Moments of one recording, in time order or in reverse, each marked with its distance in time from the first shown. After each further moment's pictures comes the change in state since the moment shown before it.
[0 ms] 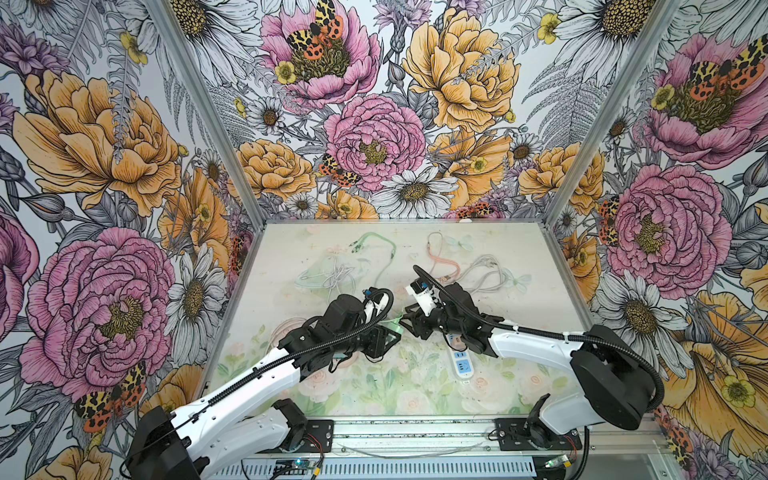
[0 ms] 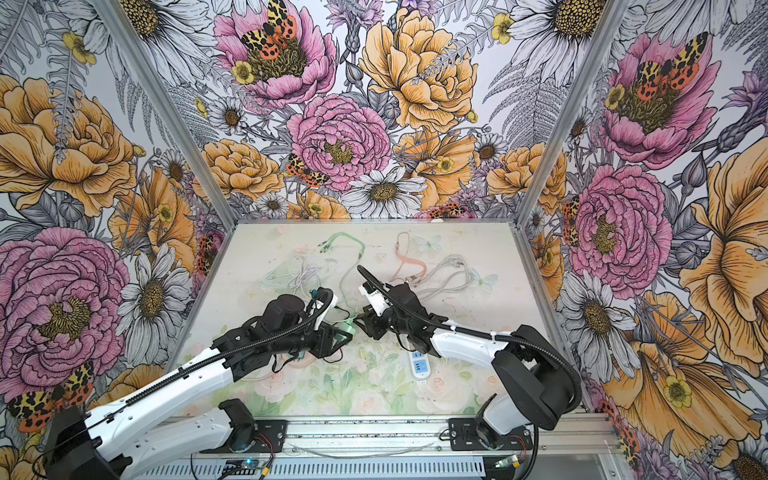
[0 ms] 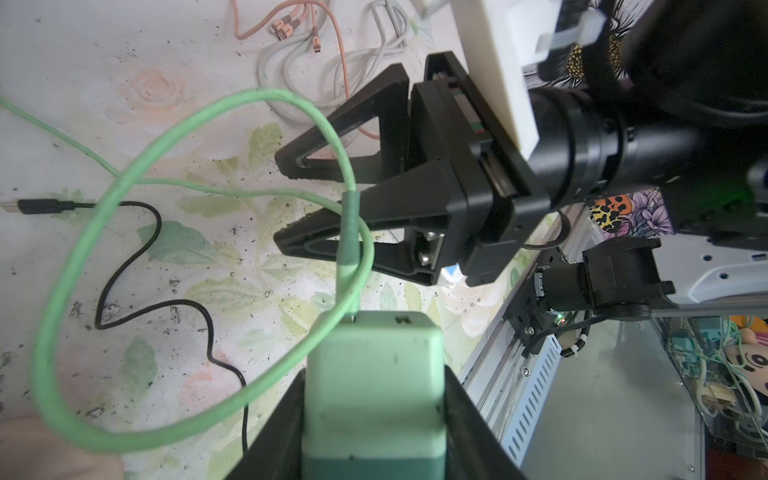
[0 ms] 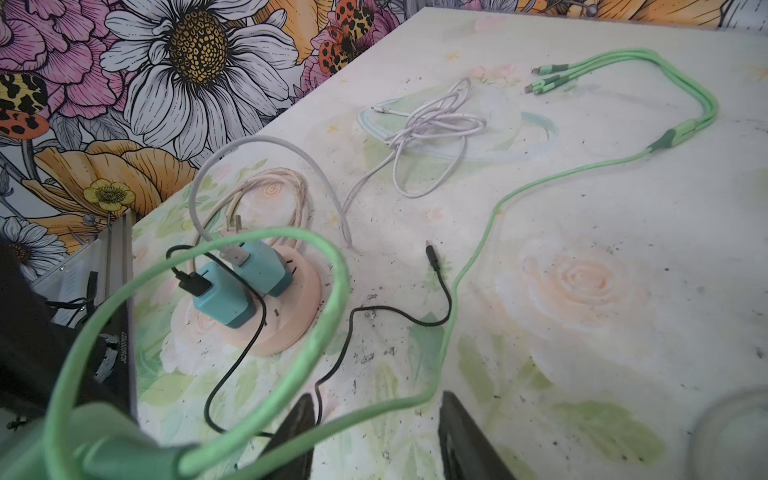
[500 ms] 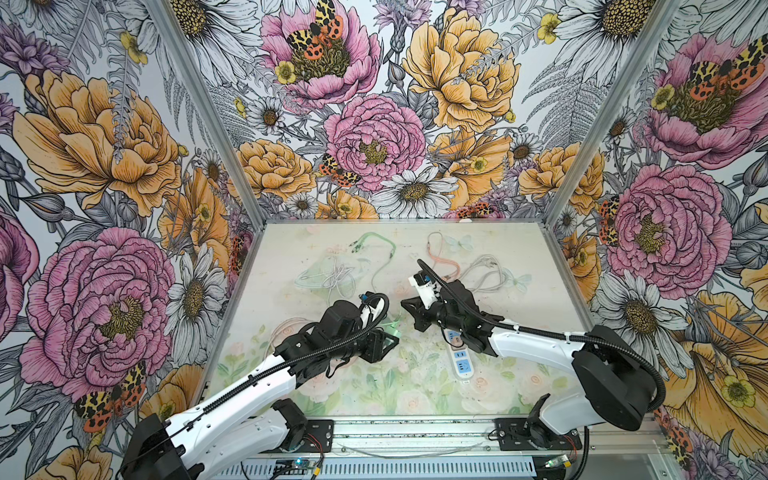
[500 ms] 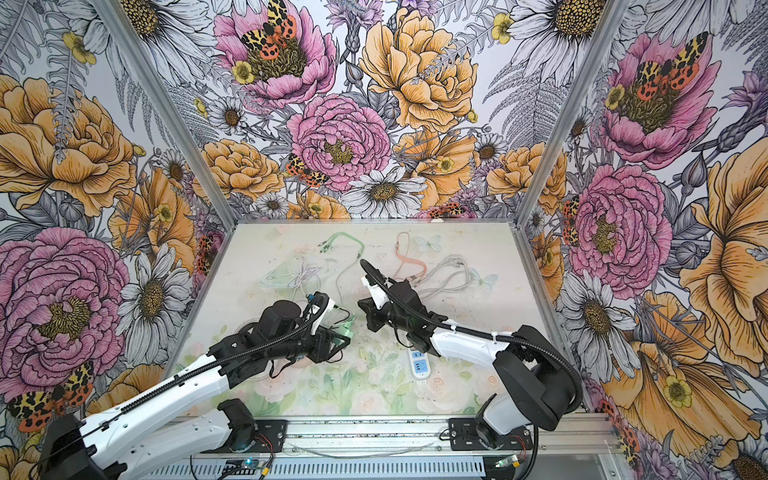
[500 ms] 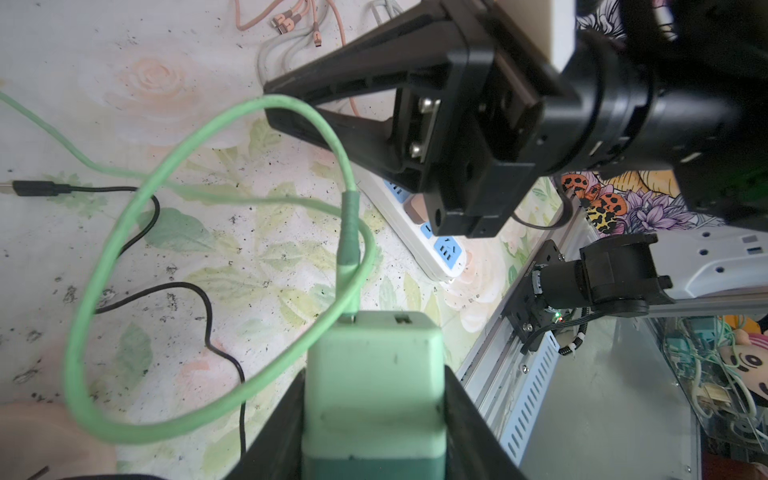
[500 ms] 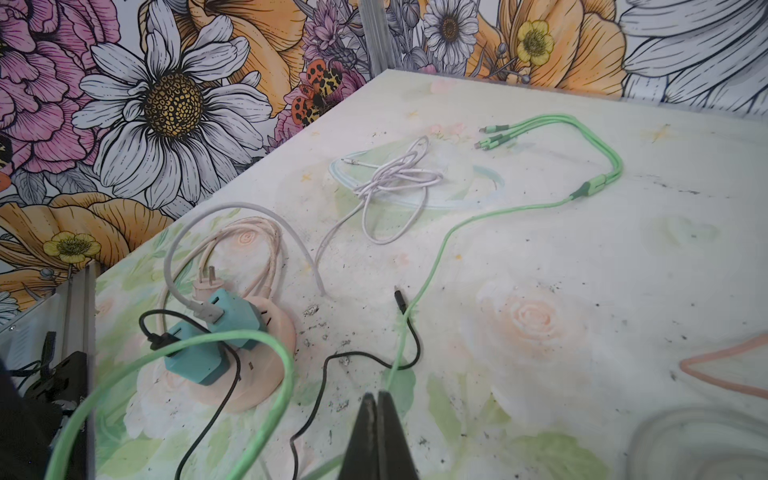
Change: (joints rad) left arm -0.002 -0.059 -0.056 0.010 -0.012 -0.018; right arm 0.000 -0.053 0.009 0.016 0.134 -0.001
